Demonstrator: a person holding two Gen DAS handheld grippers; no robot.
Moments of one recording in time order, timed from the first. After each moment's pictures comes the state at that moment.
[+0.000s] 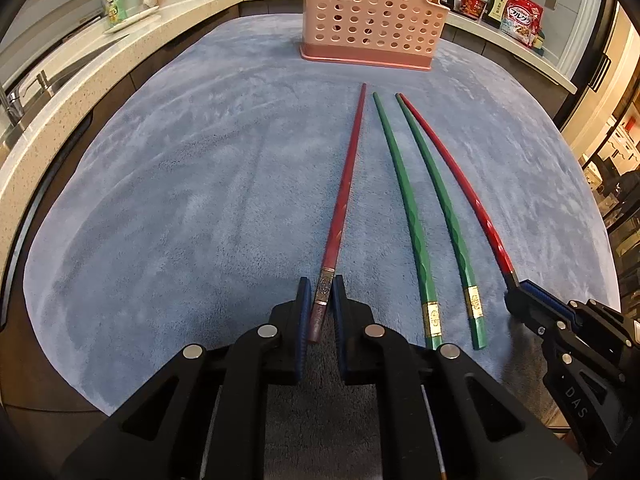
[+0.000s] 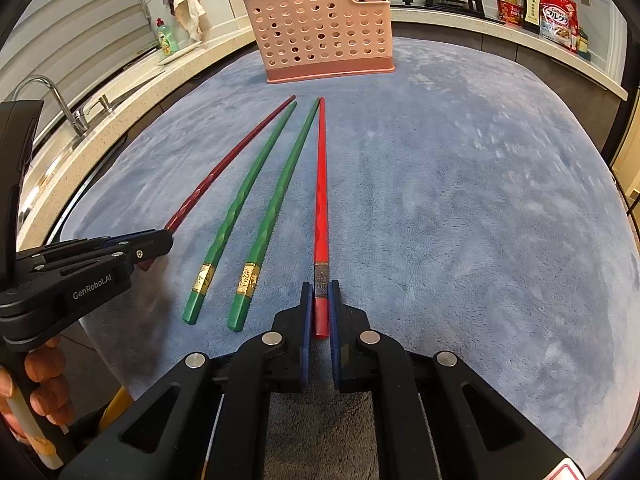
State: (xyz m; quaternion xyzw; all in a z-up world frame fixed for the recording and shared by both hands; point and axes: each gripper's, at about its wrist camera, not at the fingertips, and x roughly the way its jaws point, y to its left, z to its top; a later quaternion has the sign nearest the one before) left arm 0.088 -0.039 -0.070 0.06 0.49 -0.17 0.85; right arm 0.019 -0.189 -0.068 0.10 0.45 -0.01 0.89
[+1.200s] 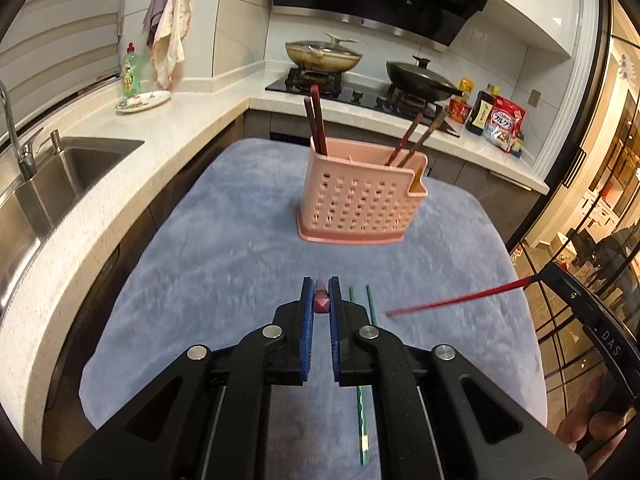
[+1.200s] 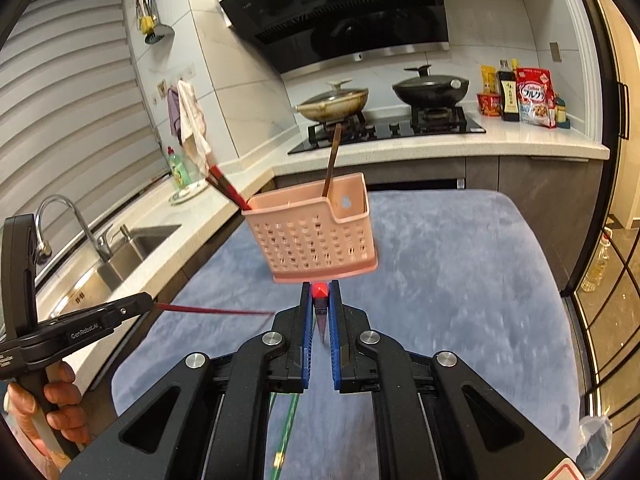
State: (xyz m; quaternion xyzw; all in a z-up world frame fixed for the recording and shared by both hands) left arm 0.141 -0.026 0.086 -0.02 0.36 -0.19 0.91; right arm 0.058 -0.256 0.100 0.14 0.25 -0.03 0.96
